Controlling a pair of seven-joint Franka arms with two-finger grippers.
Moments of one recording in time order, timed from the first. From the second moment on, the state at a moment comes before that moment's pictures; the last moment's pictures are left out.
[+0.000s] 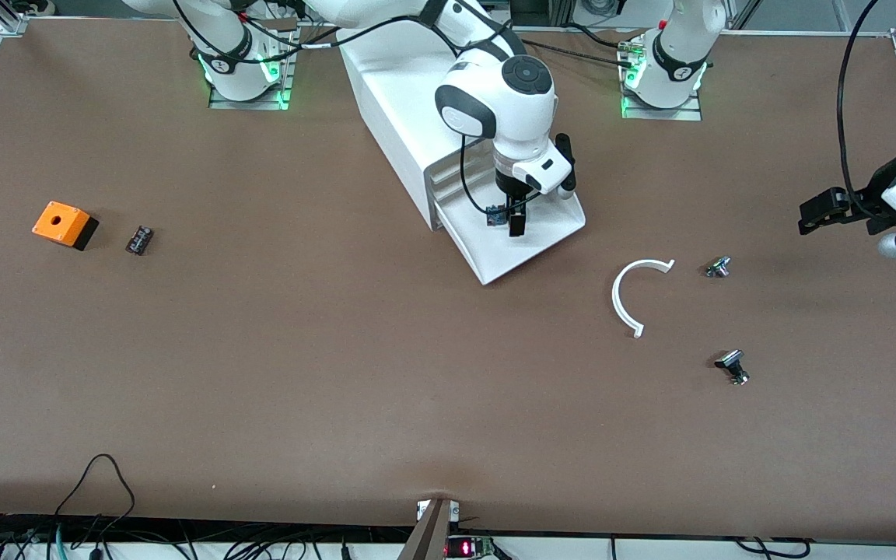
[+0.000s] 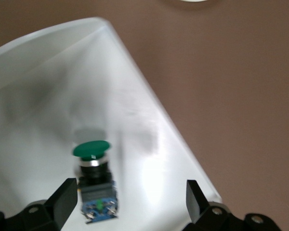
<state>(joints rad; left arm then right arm) 0.15 0.09 -0.13 -1.62 0.05 1.66 0.02 0.94 0.81 0.06 -1.17 -0.19 2.12 -0.42</state>
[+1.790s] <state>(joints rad) -0.16 0.49 -0.36 -2.09 -0.26 2.44 -0.66 0.07 0.24 0.01 -1.46 0.02 1.79 0.29</state>
